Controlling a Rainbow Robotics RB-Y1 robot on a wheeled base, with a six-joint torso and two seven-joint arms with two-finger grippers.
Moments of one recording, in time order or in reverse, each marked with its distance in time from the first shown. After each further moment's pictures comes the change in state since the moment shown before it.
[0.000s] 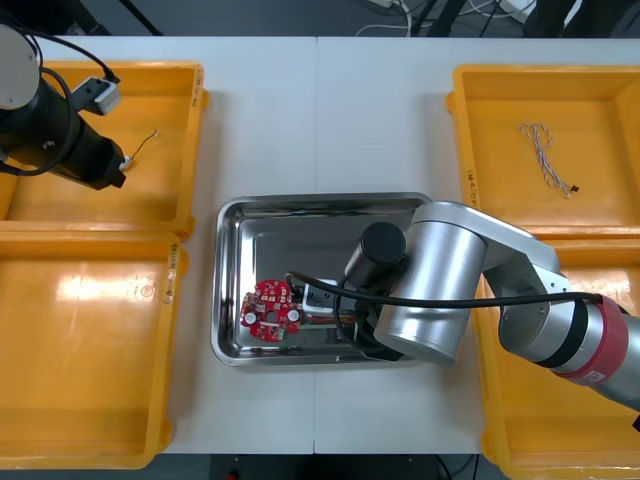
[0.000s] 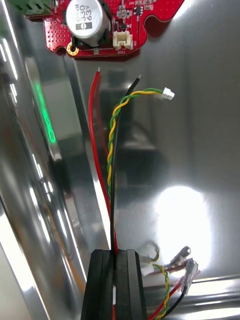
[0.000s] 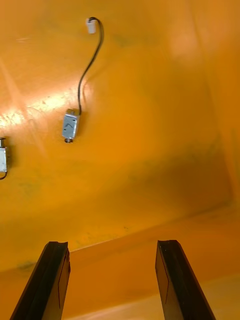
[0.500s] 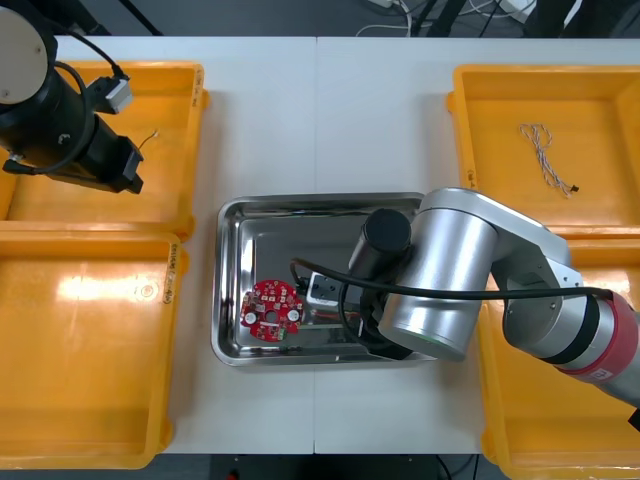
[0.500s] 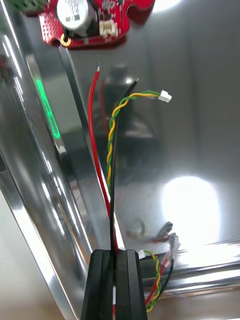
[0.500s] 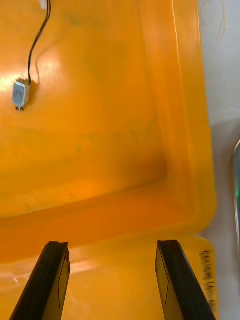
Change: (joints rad) right arm 0.000 0.009 -0.046 -0.054 -0.016 0.113 -0.051; left arm 0.000 -0.001 -0.026 -0.173 0.077 0.166 0.214
